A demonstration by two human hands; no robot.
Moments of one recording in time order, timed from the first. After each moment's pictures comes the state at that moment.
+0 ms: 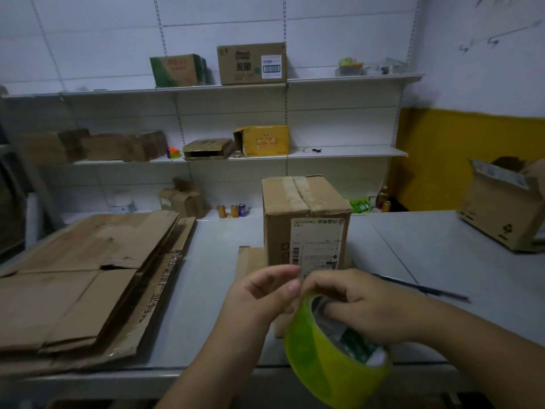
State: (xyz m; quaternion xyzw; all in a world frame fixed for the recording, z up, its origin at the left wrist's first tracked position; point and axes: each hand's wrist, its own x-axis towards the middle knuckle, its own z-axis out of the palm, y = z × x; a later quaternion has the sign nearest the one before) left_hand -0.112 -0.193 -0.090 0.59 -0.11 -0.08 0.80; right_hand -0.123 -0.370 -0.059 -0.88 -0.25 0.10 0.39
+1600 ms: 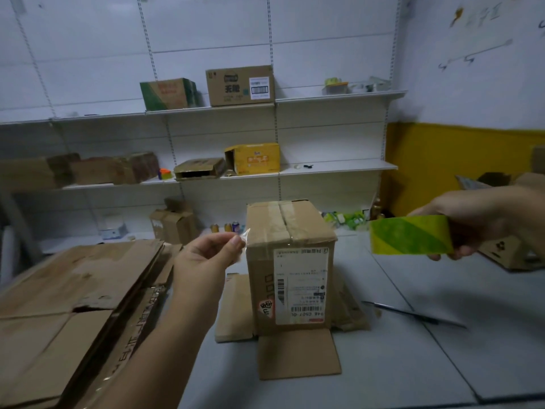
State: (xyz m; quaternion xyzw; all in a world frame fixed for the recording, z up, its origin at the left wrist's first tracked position) left_hand -0.033 -0.182 -0.053 0.66 -0.10 0.16 0.72; right_hand -0.035 -0.512 0.058 -0.87 0.14 0.22 0.41
